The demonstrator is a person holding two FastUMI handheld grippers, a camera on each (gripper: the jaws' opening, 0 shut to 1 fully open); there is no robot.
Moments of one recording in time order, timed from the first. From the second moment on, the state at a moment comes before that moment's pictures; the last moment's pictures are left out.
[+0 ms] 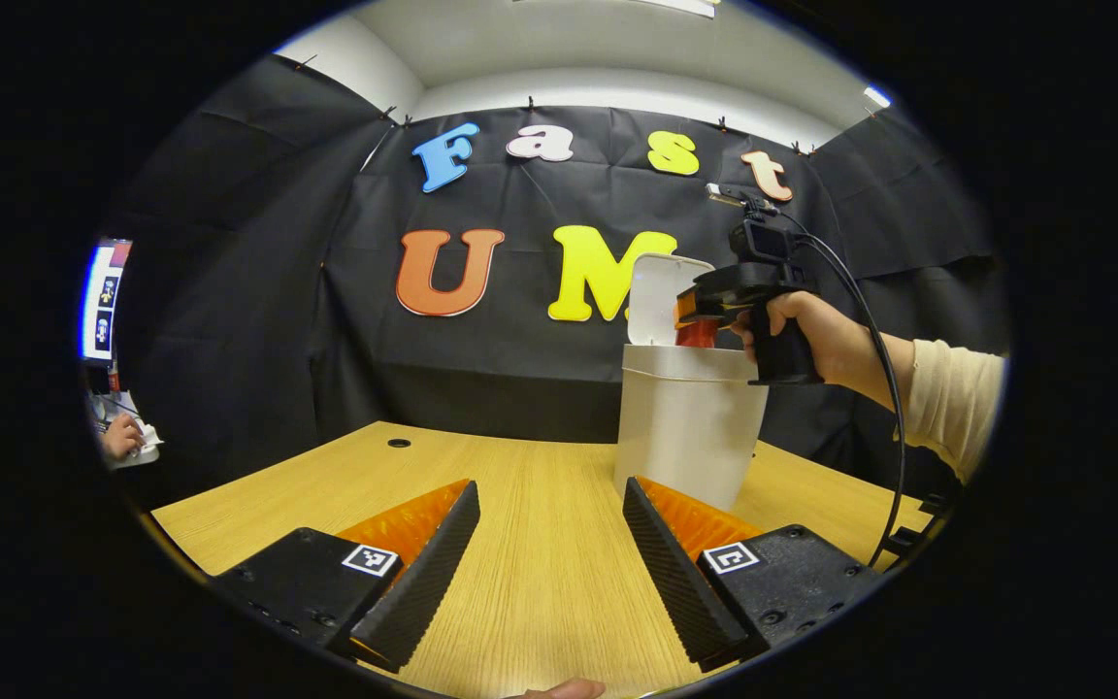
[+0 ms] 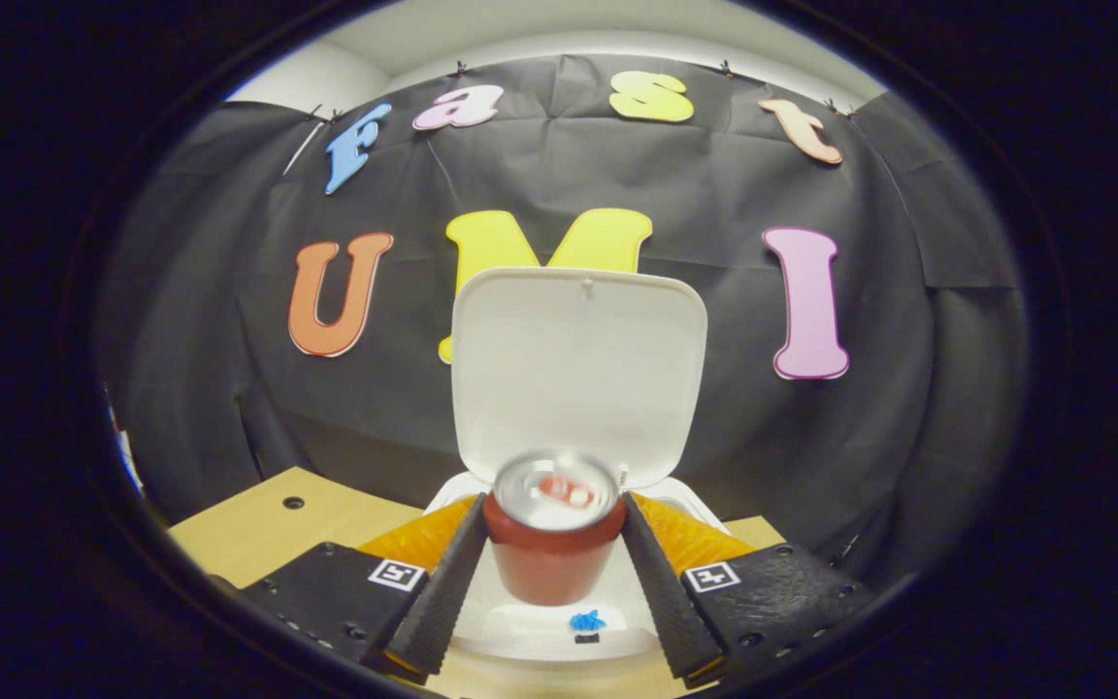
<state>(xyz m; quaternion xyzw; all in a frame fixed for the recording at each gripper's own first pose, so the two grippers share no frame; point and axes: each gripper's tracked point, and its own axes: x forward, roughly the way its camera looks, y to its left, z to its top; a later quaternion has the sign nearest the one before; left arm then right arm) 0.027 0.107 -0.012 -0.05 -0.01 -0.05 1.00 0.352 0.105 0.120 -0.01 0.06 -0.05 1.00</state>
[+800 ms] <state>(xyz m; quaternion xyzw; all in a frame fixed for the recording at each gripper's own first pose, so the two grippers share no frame) 0.018 0.114 -0.012 -0.03 -0.01 -0.05 1.00 0.362 0.085 0.234 -0.01 0.00 -0.04 1.00</state>
